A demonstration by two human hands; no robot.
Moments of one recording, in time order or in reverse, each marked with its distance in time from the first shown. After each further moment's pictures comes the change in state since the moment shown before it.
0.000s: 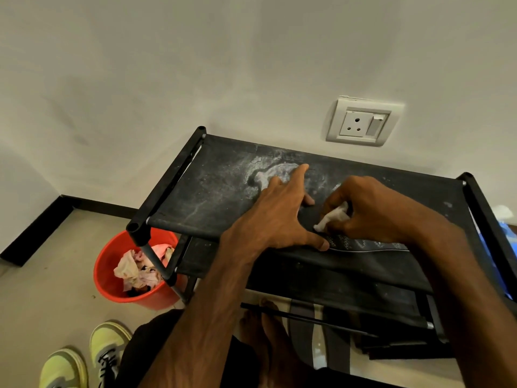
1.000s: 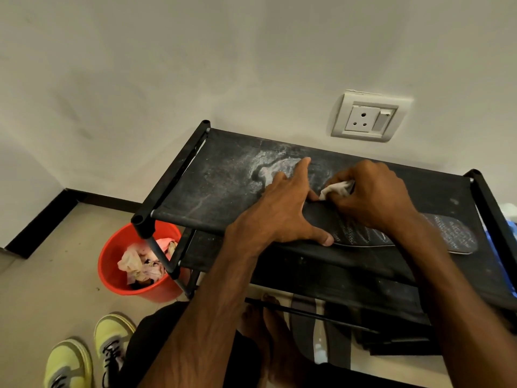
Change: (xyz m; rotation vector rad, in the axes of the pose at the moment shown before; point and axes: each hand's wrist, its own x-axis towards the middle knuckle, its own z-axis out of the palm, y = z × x) left_hand -0.001 0.000 0.001 -0.030 0.005 -0.018; right_hand 0.016 0.002 0.016 -0.110 0.393 0.208
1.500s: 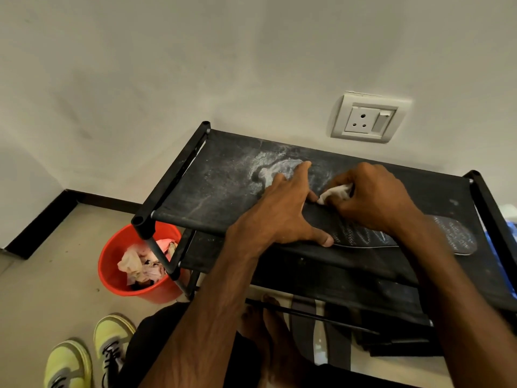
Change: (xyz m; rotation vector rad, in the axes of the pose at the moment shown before) left_hand 0.000 -0.001 0.001 -0.011 0.000 -0.016; right_hand 0.001 0.000 -0.004 0.010 -0.104 -0.015
